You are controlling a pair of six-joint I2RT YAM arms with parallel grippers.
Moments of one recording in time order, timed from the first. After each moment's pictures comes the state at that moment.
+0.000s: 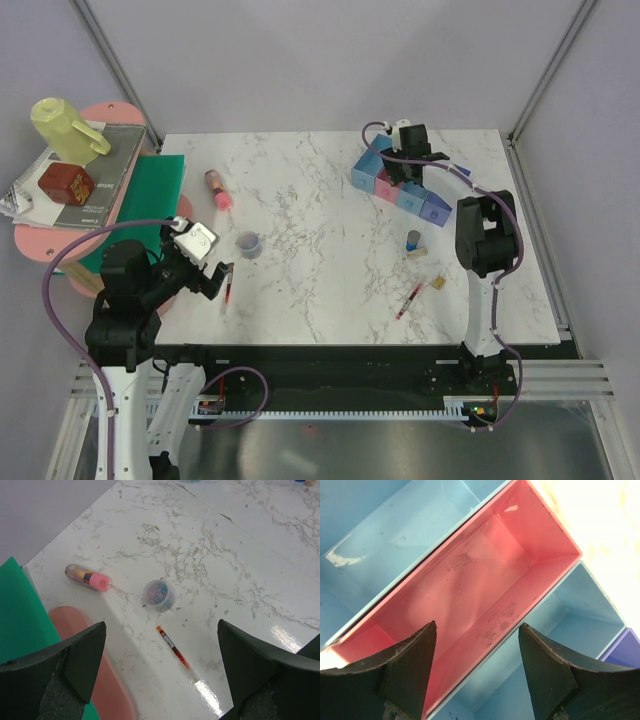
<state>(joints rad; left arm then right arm) 0.01 0.55 1.02 -0.87 0.51 0.54 0.22 2.17 1.71 -0.28 0.16 -0.18</state>
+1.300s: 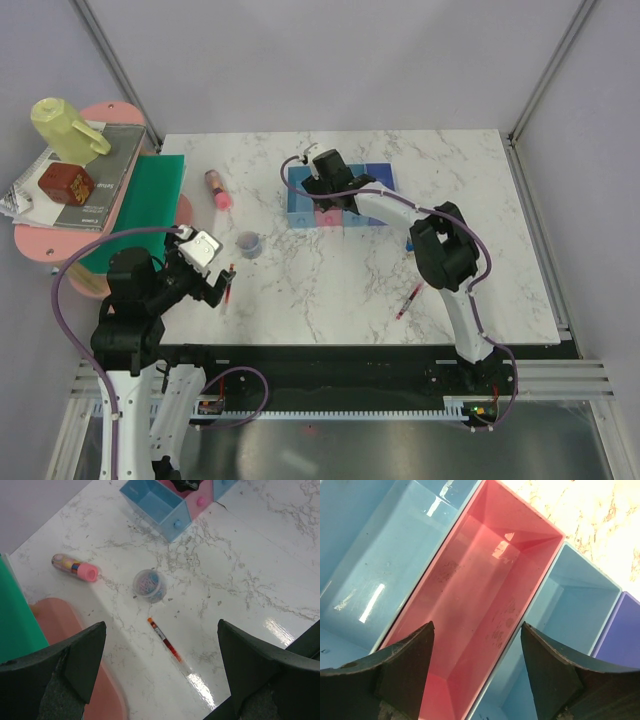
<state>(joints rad) 0.01 0.50 0.96 -0.89 0.51 0.54 0.64 2.22 1.78 -0.29 0.27 -0.15</state>
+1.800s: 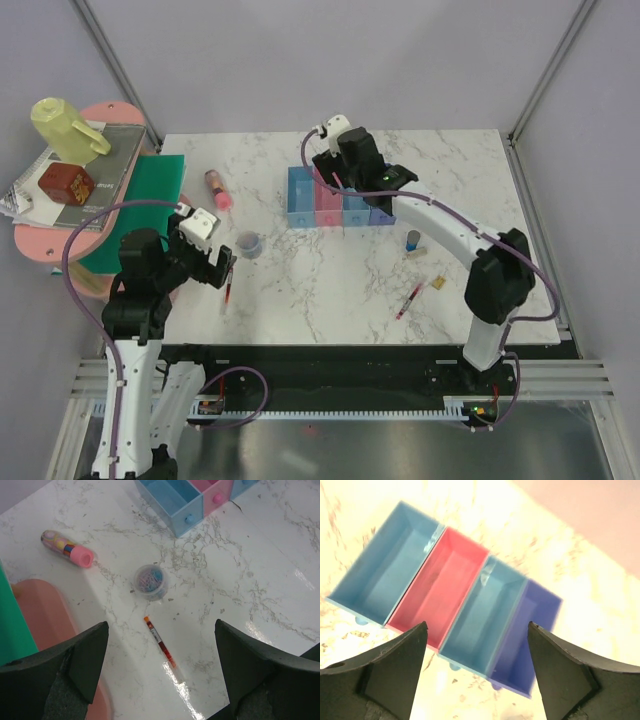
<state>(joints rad) 0.01 0.59 0.91 -0.79 0.45 0.43 0.66 1.88 1.66 -0.32 0.31 -0.15</state>
